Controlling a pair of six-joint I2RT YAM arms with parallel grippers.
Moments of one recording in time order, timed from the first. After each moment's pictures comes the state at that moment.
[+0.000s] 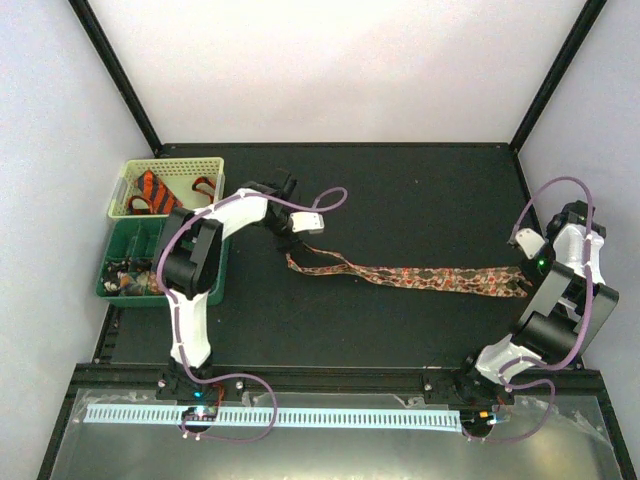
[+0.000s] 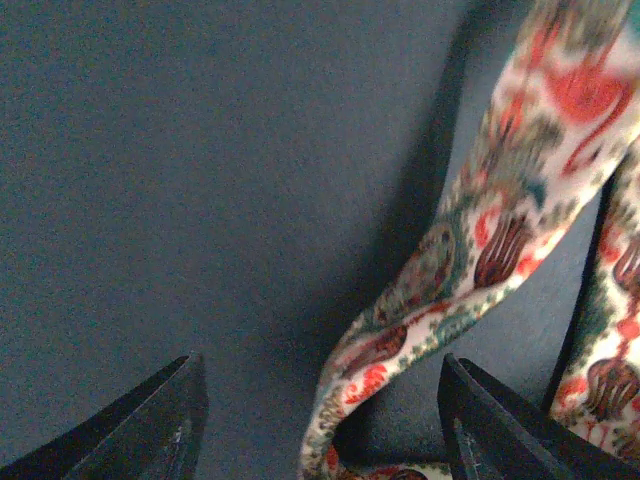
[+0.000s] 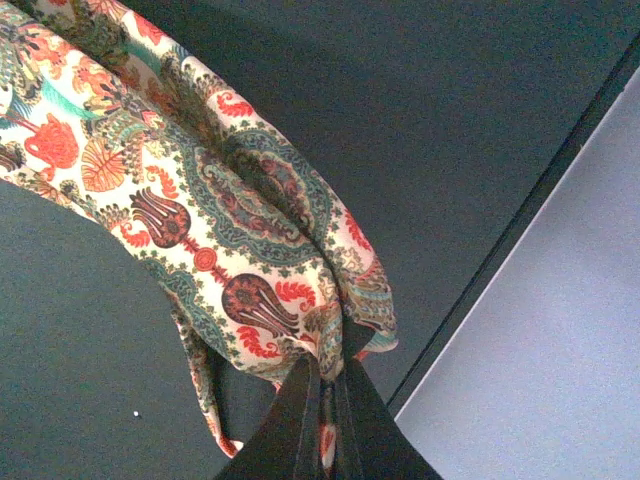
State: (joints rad) left arm -0.40 2.00 1.43 -0.71 0.29 0.91; right arm -0.59 1.56 1.11 -0.96 0.07 -1.06
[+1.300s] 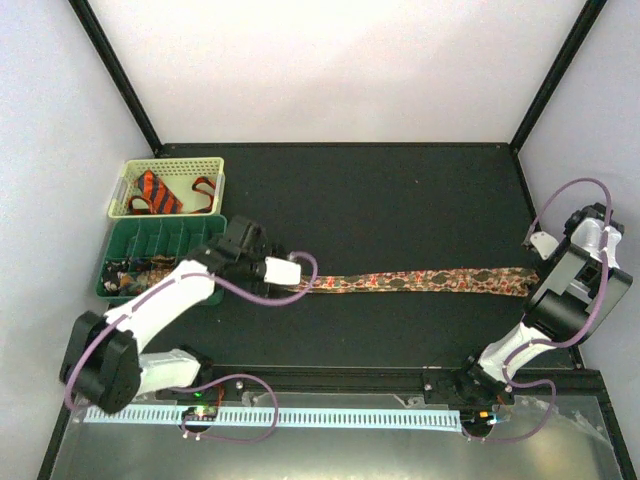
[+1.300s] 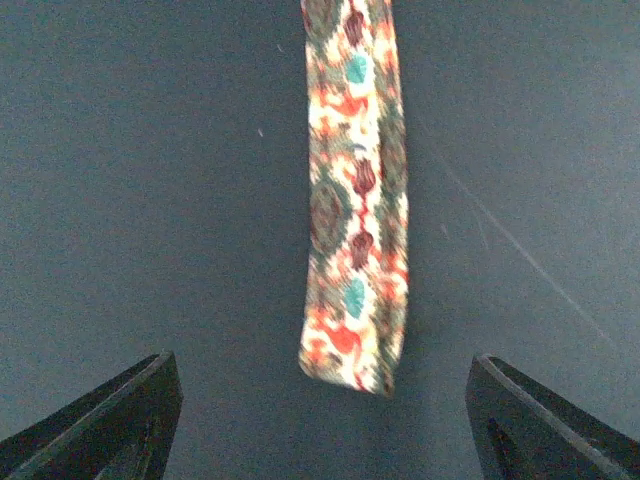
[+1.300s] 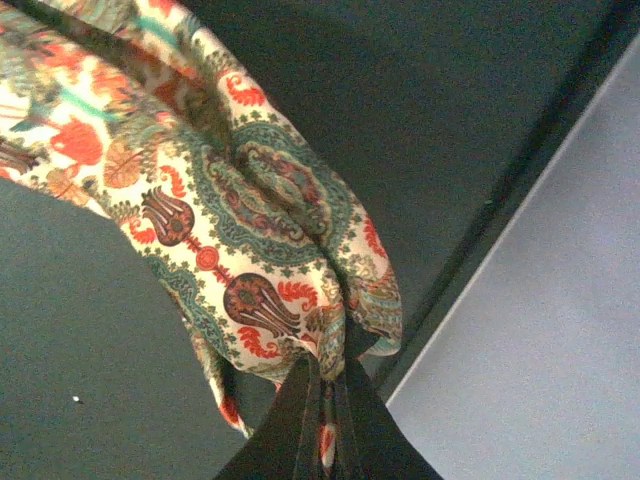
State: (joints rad) left arm -0.47 1.17 0.66 -0.46 0.31 1.14; right arm -0.68 1.71 1.22 -1.01 0.07 -1.10
